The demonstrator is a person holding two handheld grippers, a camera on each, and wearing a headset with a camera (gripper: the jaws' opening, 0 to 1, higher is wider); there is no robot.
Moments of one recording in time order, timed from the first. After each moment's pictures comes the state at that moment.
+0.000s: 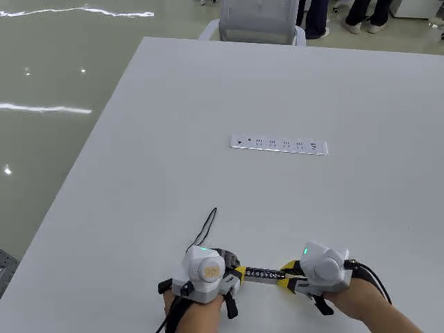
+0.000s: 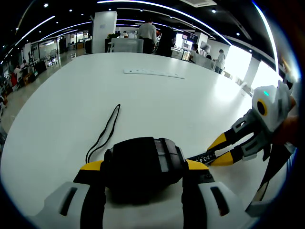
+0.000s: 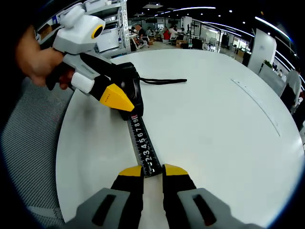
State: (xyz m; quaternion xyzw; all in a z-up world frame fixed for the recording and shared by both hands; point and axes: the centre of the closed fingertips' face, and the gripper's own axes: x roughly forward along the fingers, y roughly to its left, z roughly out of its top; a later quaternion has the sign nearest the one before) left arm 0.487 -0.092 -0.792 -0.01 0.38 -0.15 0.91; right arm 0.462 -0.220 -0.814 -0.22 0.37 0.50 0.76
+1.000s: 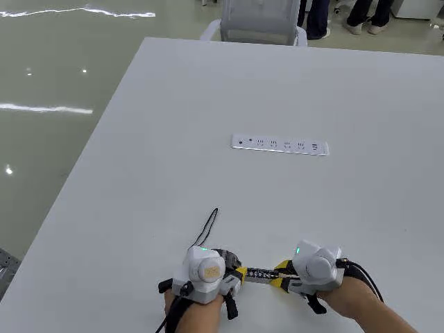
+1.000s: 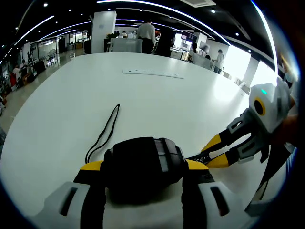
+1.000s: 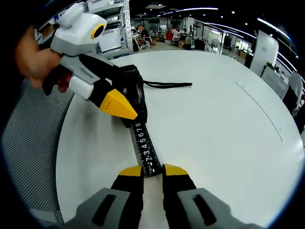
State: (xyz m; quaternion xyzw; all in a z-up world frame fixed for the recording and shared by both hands) left arm 0.487 -0.091 -0.792 -0.01 0.37 -0.16 0.91; right arm 0.464 -0.202 -0.814 -0.23 0.36 0.51 0.75
